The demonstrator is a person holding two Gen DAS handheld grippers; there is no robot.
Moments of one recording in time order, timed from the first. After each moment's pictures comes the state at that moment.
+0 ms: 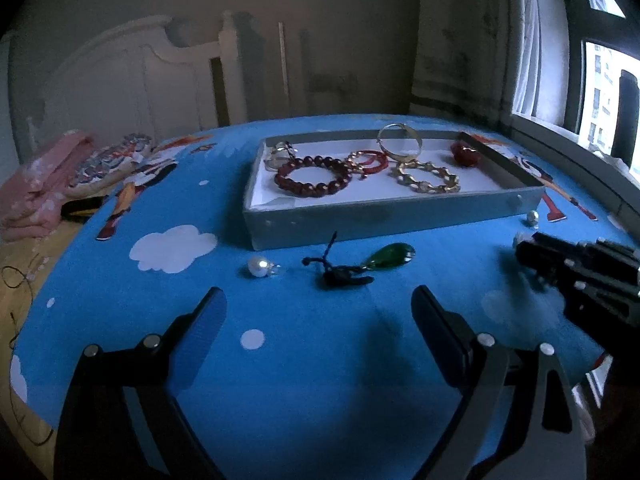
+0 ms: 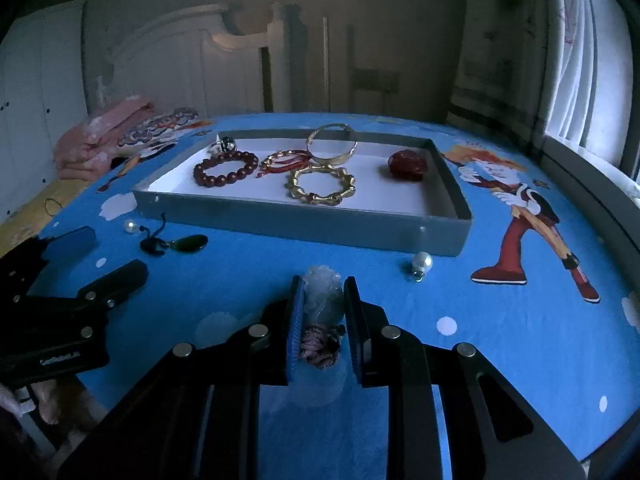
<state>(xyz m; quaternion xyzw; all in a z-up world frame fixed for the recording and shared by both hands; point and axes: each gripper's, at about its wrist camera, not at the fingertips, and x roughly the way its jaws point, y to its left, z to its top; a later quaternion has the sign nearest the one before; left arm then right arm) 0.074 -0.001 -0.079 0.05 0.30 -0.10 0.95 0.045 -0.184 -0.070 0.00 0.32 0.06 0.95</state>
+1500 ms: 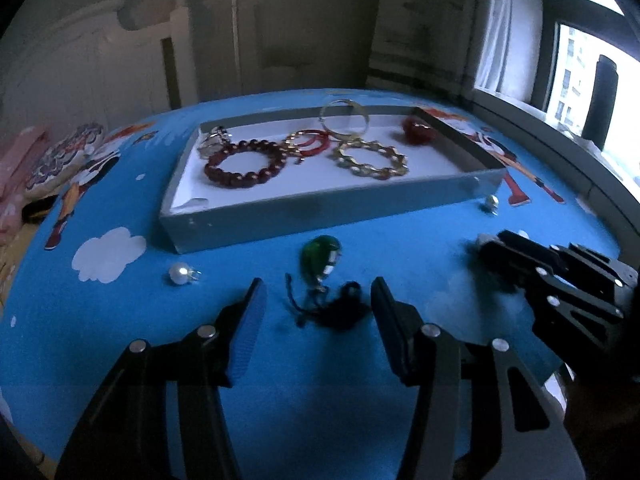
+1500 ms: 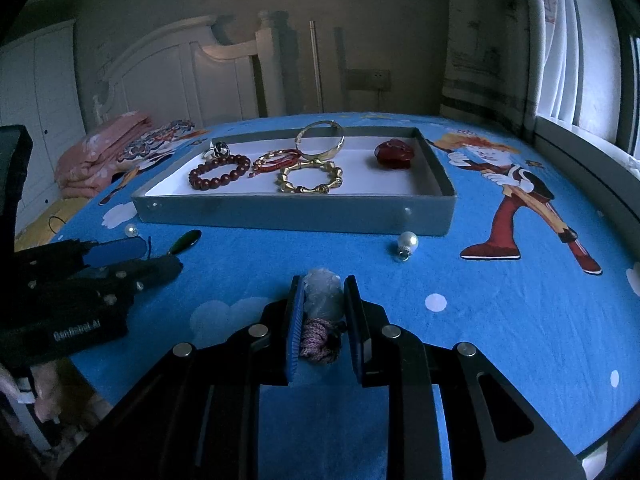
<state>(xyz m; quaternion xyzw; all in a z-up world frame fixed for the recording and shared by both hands) 0.085 -0.033 -0.080 0.06 0.35 -0.17 0.92 0.038 -0.197 -0.076 0.04 0.32 0.06 0.95</state>
